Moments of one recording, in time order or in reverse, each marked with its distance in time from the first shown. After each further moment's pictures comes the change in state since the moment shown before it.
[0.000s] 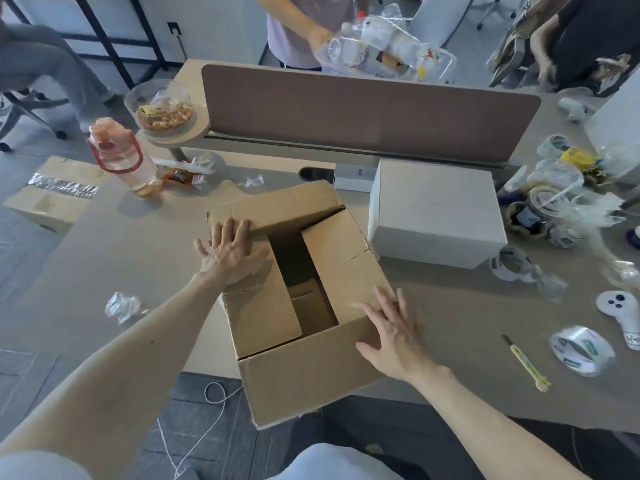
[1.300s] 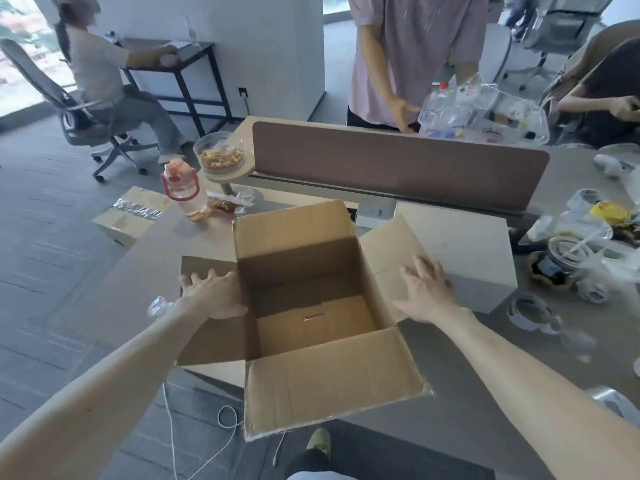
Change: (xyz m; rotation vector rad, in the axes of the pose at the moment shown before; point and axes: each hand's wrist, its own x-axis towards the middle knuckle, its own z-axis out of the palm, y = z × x) left_hand -0.105 0.004 -0.069 0.314 -0.236 -0.271; right_hand 0.071 0.041 -0.115 -0.244 -0.034 0.080
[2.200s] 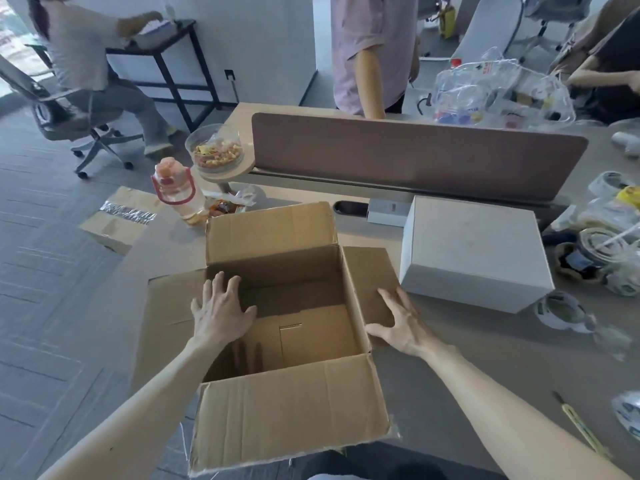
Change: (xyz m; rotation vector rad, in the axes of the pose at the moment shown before) left_hand 0.058 -0.021 0.051 -0.345 0.309 0.011; right_hand 0.021 -0.072 0.062 0.588 -0.201 0.016
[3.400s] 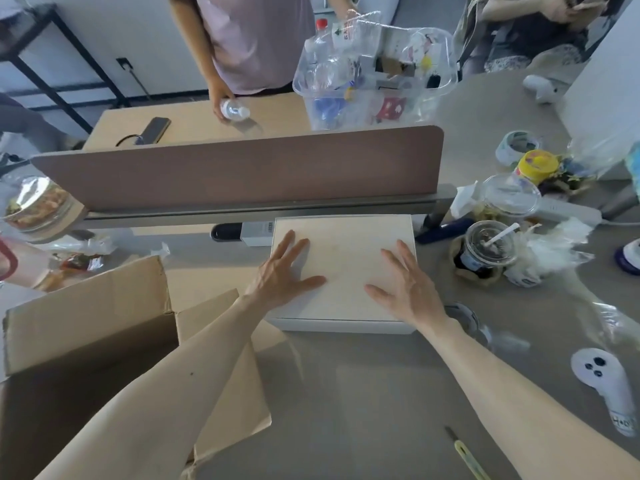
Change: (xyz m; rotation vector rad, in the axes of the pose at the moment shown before) left_hand 0.118 0.418 0.081 -0.162 -0.253 0.511; right_hand 0.095 0.238 -0.203 -0.011 0.391 -0.019
